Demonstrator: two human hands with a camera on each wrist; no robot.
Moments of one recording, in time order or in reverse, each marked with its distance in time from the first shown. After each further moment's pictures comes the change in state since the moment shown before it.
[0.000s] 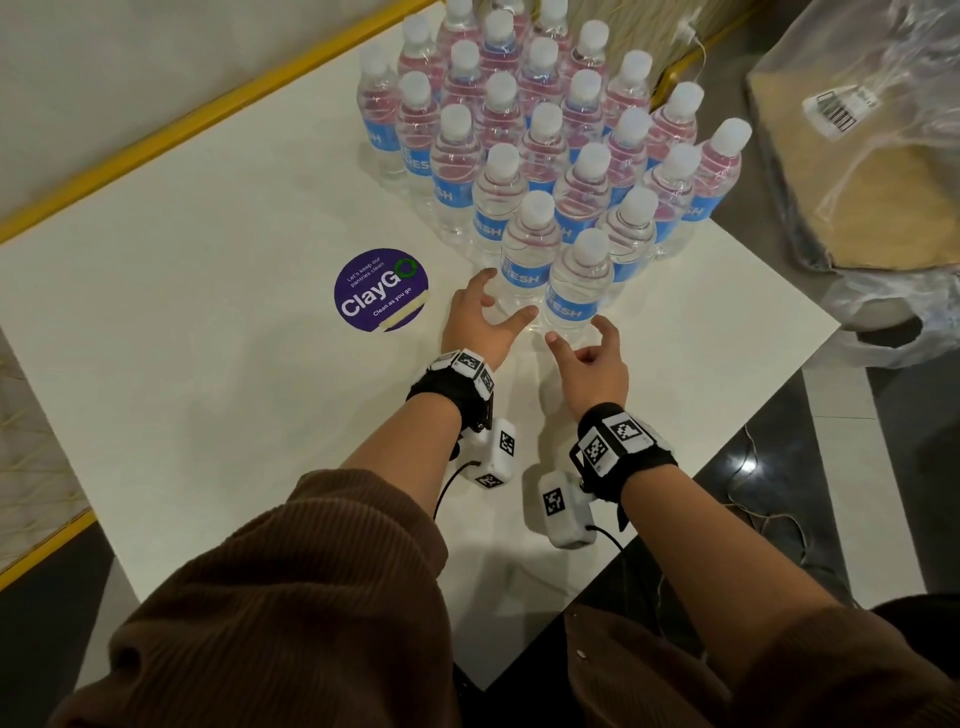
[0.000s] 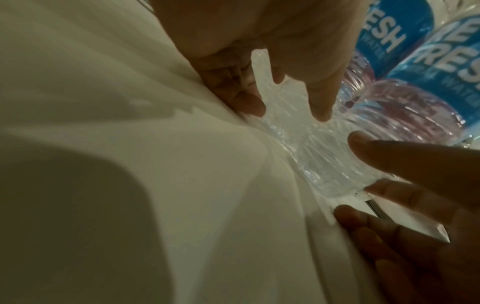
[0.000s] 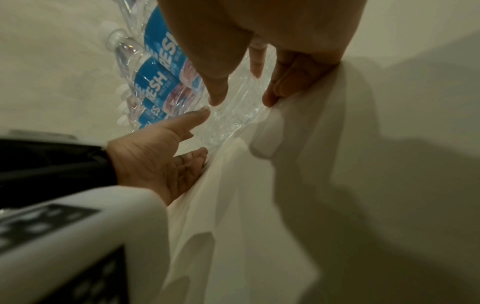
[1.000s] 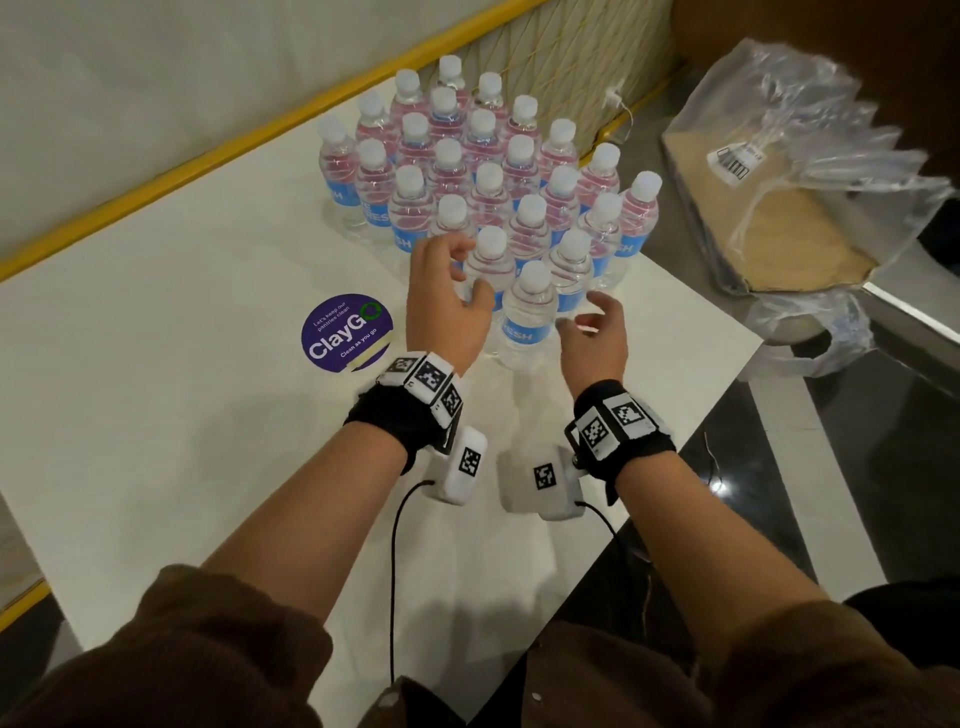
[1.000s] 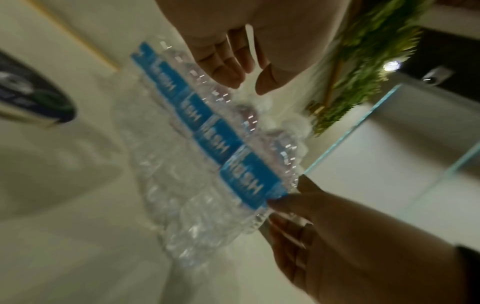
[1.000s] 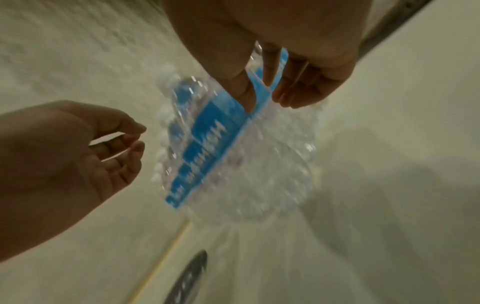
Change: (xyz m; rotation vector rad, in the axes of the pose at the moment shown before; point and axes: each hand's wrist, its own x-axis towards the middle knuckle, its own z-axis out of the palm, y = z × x) left_hand -0.031 0.090 -0.039 -0.116 0.203 0.547; right_hand 0.010 -0.055 -0.044 0.238 0.161 -0.100
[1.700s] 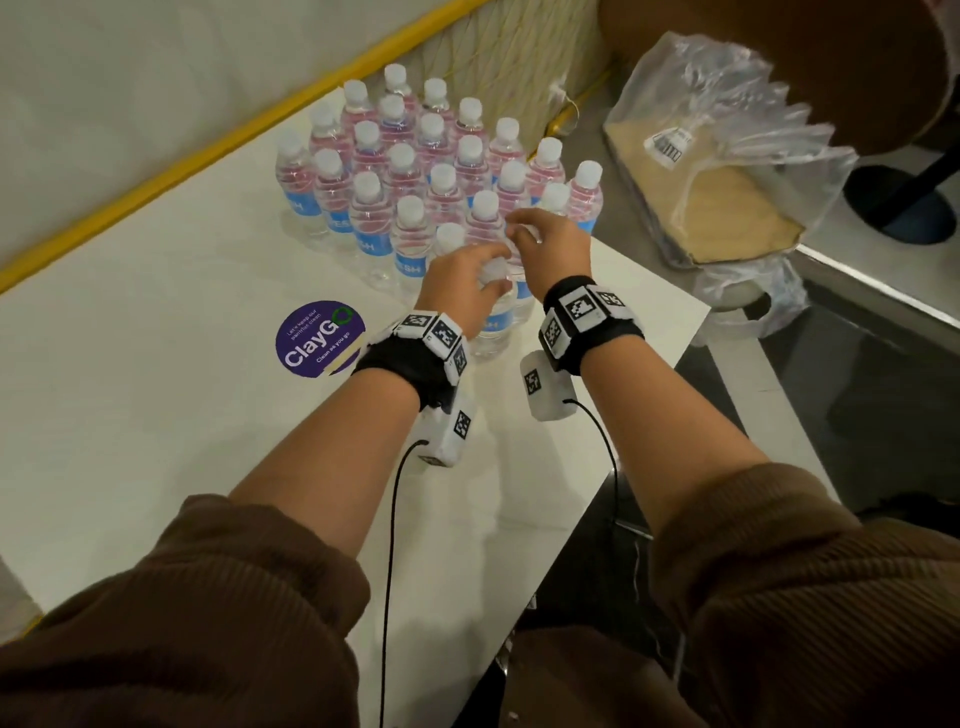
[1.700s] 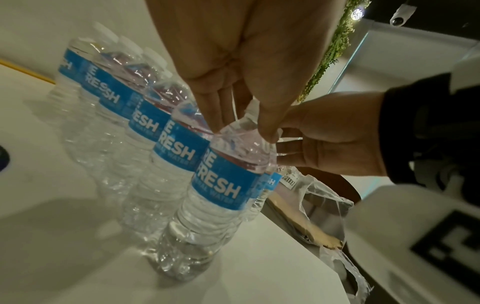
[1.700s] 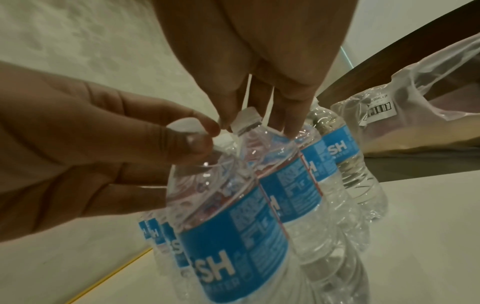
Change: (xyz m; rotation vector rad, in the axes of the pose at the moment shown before) left_hand 0.016 0.023 0.023 0.179 -0.481 0.023; right_hand 0.028 -0.079 -0.003 -0.346 -0.138 -0.363
